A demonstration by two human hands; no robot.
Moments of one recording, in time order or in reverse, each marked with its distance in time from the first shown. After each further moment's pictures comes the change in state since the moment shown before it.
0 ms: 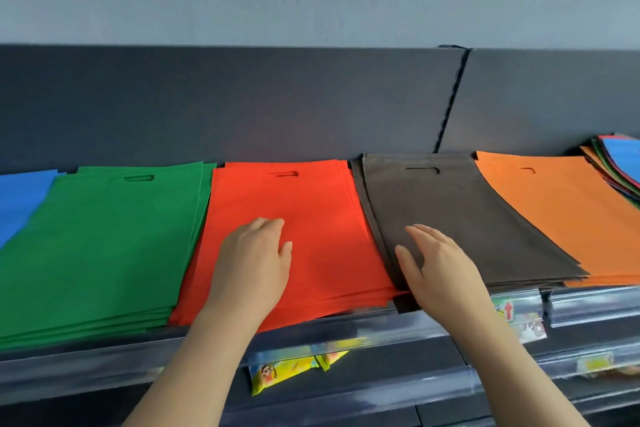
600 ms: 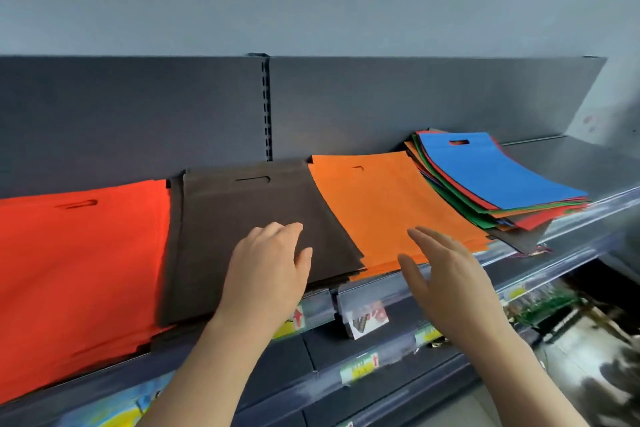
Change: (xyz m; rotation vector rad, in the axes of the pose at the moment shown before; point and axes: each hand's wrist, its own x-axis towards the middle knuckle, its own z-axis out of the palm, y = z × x) left_hand 0.005 0.266 0.077 -0.183 -0.044 0.292; right_hand -0.045 0.221 -0.130 -0.105 0.131 0.185
